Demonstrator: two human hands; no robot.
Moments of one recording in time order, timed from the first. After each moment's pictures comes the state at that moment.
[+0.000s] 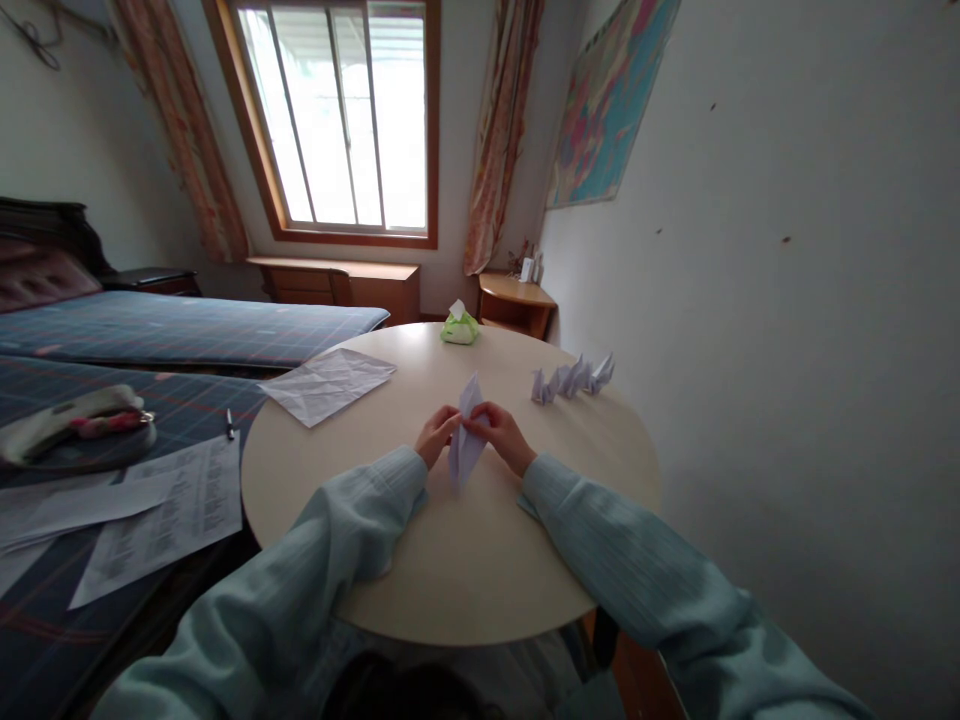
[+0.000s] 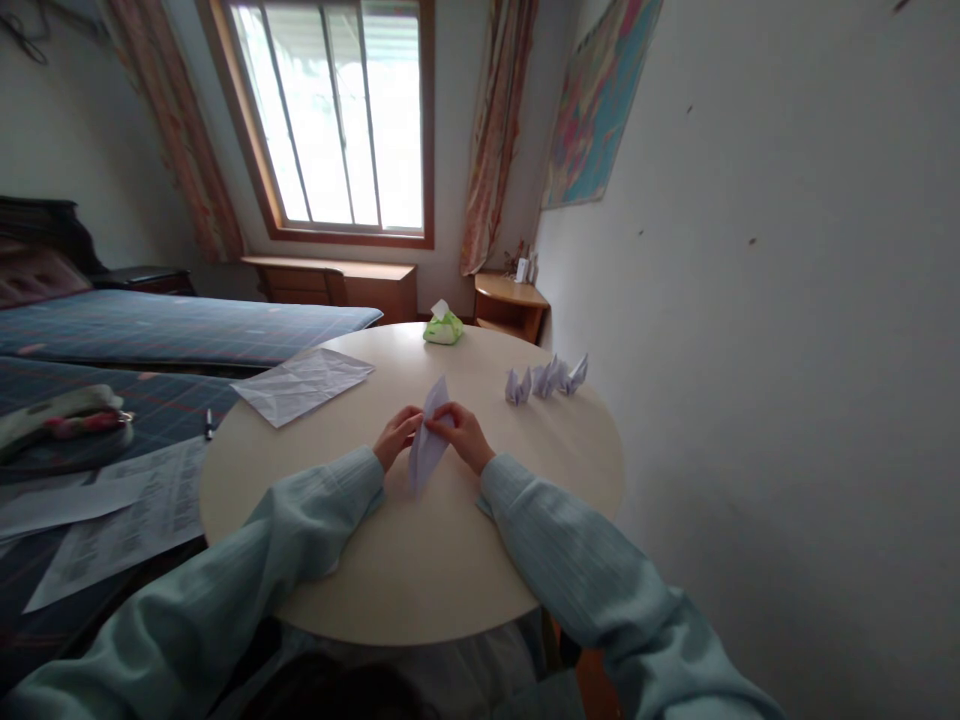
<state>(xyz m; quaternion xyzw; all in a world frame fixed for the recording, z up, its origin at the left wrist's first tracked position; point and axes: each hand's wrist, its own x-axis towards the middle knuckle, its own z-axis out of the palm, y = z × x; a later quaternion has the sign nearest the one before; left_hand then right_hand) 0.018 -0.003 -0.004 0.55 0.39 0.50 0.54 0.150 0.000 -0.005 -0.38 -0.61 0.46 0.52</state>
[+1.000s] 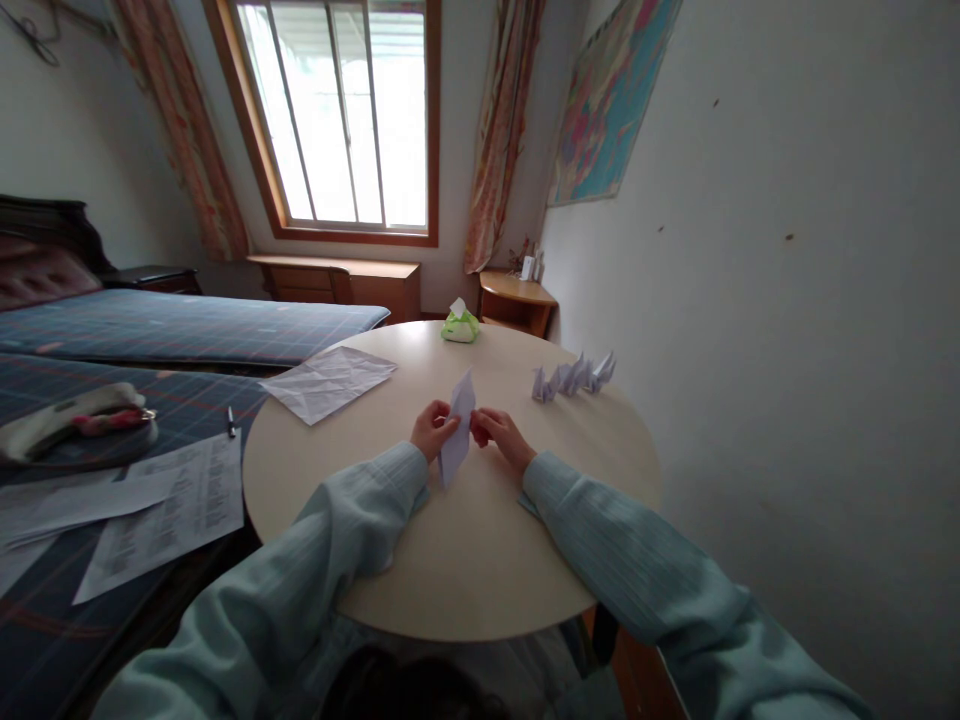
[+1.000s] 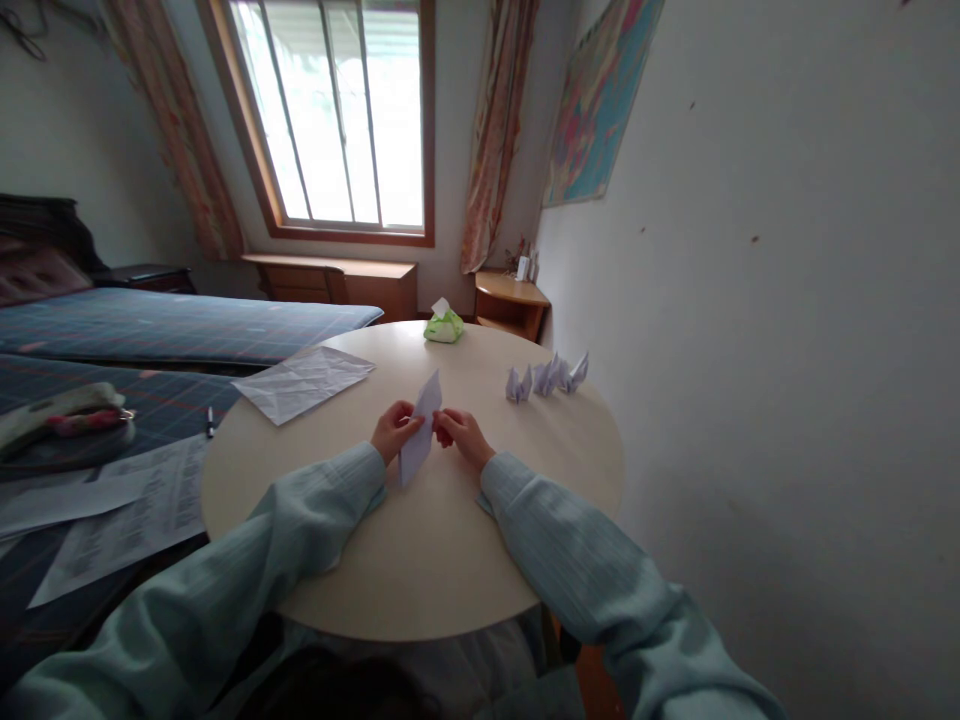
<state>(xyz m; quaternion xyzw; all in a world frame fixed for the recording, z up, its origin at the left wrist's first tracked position) 0.016 0.002 -0.011 0.54 0.39 0.56 0.49 0.151 -0.003 -0.003 -0.38 -0.63 0.49 0.46</state>
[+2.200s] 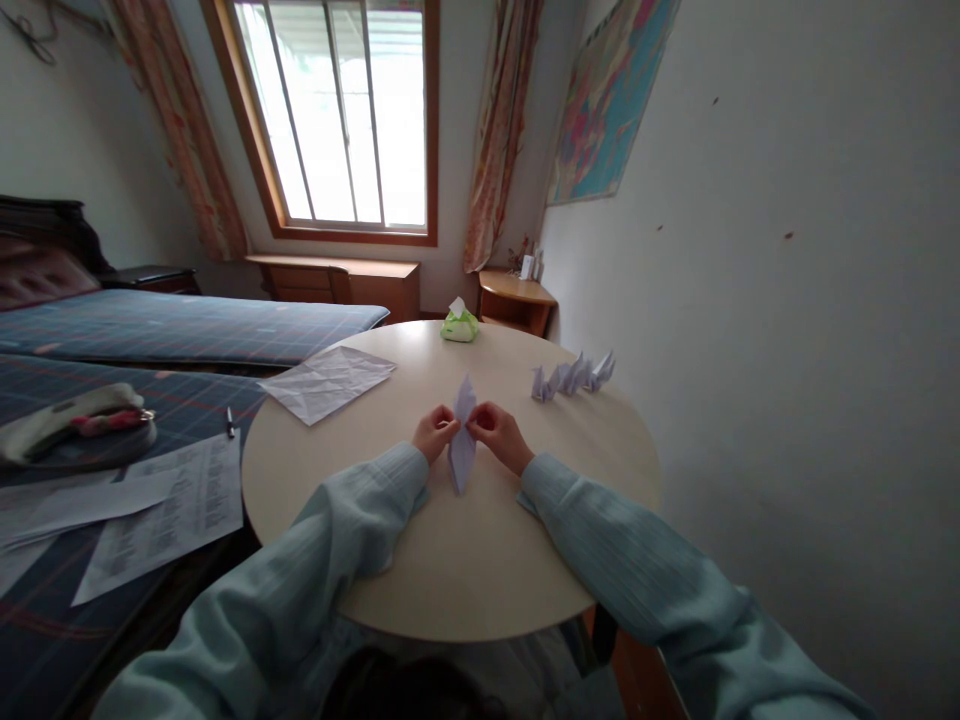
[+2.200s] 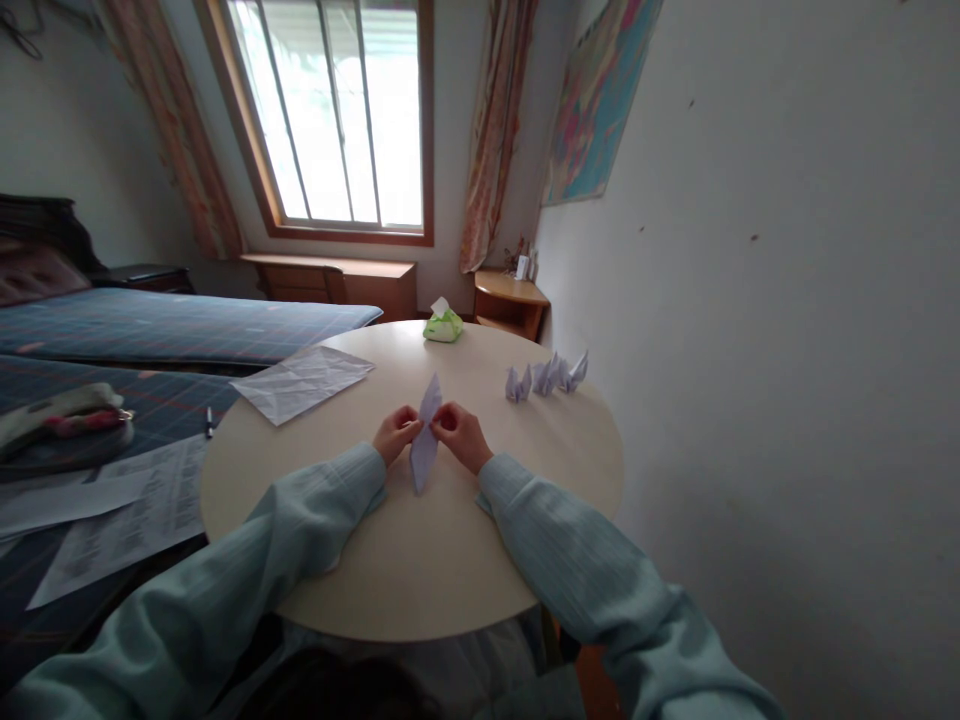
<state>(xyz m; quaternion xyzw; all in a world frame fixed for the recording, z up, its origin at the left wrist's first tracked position) 0.015 0.004 -0.013 0.54 0.41 0.53 0.50 0.150 -0.002 -0.008 -0.43 -0.70 0.29 0.49</state>
